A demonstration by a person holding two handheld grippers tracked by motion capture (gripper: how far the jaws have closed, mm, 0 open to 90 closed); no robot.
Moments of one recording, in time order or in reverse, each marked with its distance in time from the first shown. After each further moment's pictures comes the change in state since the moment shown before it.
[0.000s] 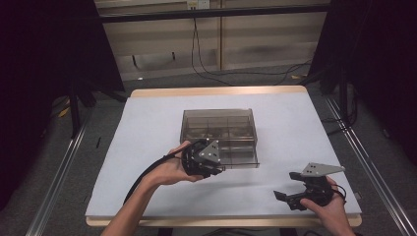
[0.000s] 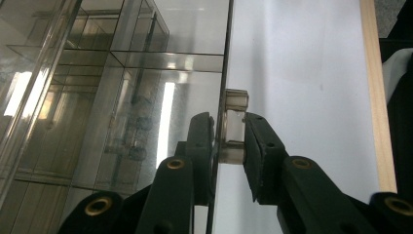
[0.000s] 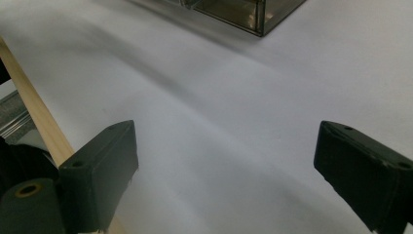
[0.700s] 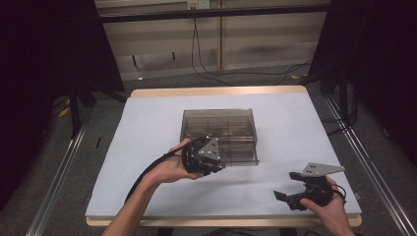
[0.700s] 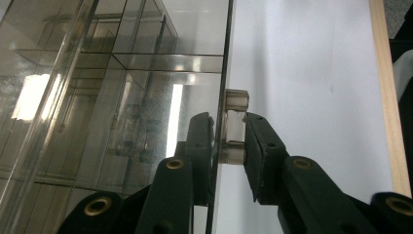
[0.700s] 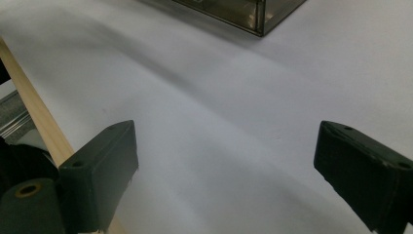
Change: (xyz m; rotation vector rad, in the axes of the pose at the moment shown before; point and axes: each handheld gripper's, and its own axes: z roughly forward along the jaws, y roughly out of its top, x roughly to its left) left arm 0.006 0.000 0.000 -0.009 0.008 0.009; right arm 0.000 0.000 0.000 0.001 0.000 -0.002
